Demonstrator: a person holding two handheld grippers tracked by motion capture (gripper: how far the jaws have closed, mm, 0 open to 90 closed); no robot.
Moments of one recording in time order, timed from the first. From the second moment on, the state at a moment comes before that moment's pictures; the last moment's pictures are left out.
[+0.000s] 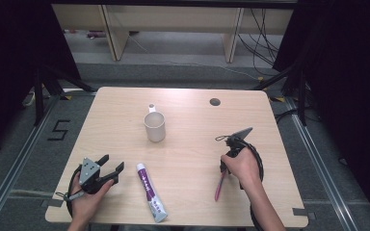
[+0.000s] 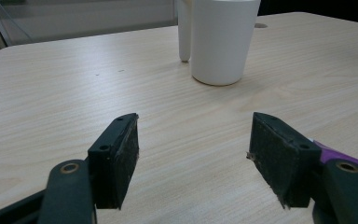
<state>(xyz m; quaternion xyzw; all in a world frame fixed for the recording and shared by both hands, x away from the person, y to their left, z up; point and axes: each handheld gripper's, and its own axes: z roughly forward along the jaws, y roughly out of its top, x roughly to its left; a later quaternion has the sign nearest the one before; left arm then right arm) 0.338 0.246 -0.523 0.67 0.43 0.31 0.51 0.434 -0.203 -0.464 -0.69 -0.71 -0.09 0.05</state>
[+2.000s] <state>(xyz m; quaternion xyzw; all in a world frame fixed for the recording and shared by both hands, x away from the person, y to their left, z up) 0.339 0.245 -0.523 0.68 0.43 0.31 0.51 0.431 -0.184 -0.446 -0.62 -0.77 -0.12 -0.03</state>
